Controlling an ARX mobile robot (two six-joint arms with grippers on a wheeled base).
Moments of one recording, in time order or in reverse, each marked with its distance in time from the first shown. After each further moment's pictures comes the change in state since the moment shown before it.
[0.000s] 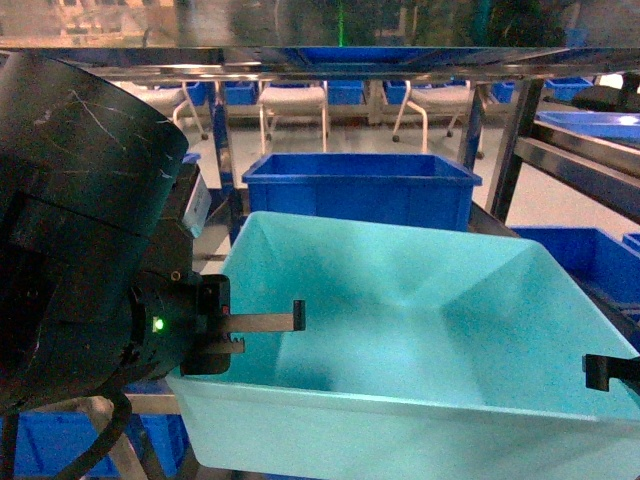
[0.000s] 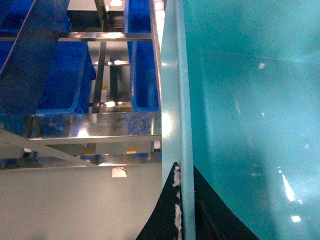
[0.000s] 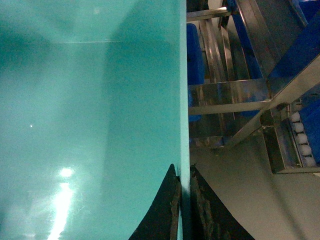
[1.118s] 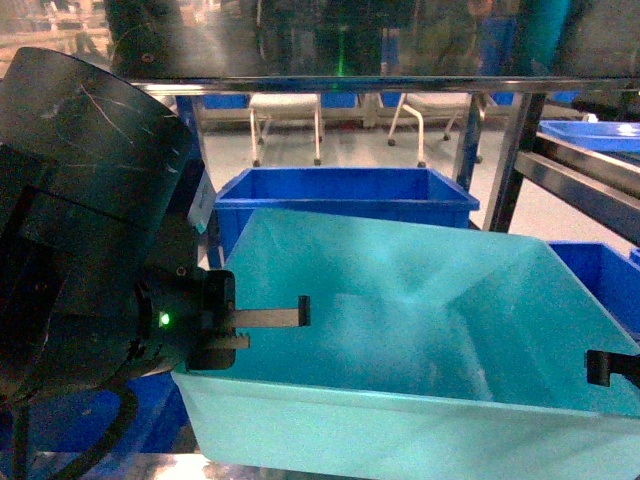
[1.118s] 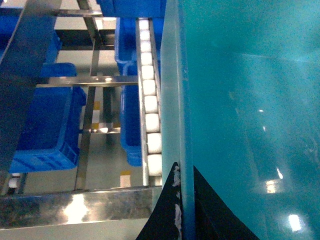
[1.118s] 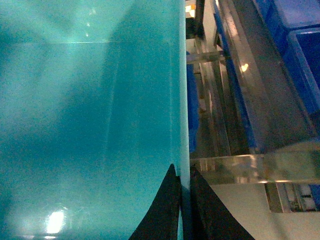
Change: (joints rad) left arm -0.003 0.004 0.011 -0.003 0.002 0.002; right arm 0.003 0.000 0.005 -0.002 0.014 0.003
